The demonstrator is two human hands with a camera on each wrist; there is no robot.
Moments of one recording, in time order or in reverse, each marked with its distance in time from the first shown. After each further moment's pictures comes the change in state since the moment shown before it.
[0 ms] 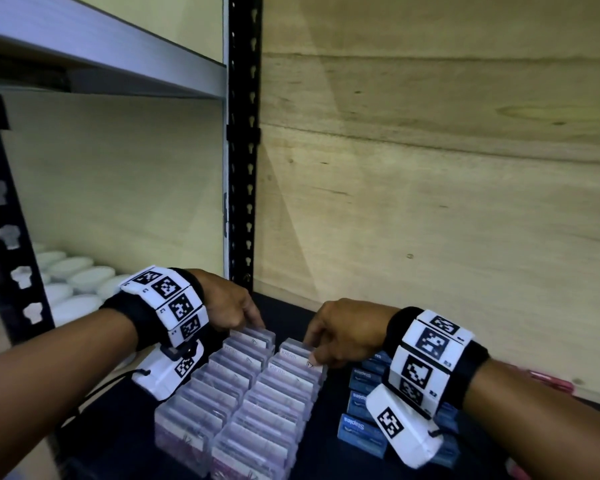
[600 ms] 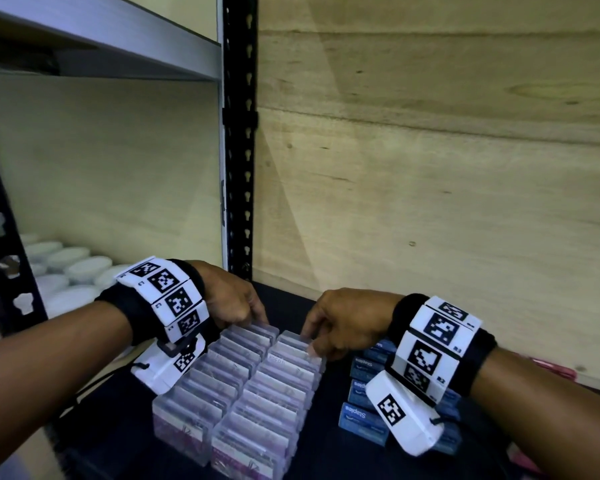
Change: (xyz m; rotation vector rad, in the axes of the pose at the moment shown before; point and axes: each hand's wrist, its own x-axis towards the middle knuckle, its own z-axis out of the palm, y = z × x) left_hand 0.000 0.009 0.003 -0.103 -0.052 0.014; right_hand -0.001 -0.003 -0.001 0.110 -0.053 0.014
